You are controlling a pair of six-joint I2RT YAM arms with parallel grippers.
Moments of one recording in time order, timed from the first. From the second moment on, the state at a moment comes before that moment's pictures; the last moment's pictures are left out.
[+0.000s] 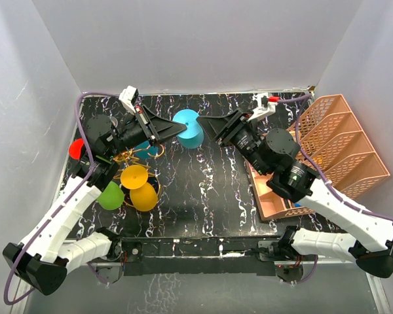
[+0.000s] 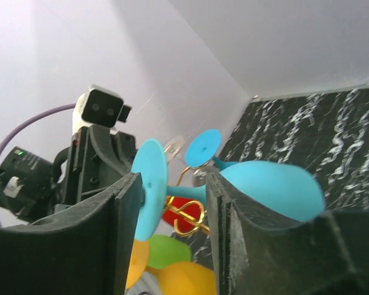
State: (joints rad) left arm -0.49 1.03 1.10 0.05 0.58 -1.25; right arm 0.92 1.04 1.16 0.06 0.27 0.74
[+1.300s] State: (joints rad) left arm -0.49 0.80 0.94 0.52 0.59 -1.67; right arm 0.91 0.86 0.70 0.71 -0.07 0.81
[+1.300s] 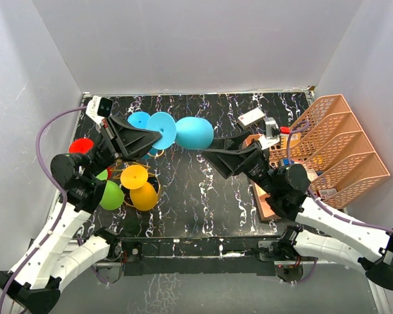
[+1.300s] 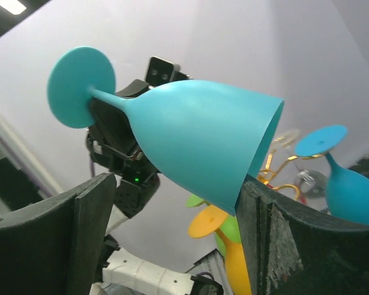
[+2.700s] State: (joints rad) left arm -0.50 0.68 0.90 0.22 0.43 -1.43; right arm 0.92 0.69 0.80 0.50 0.15 0.47
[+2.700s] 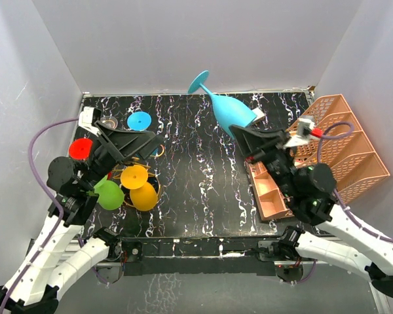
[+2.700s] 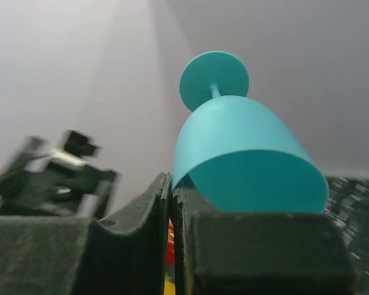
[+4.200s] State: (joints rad) left arm -0.50 0.63 1.30 -0.43 0.23 -0.93; right arm 0.47 2.09 2.15 -1.14 0.07 0.03
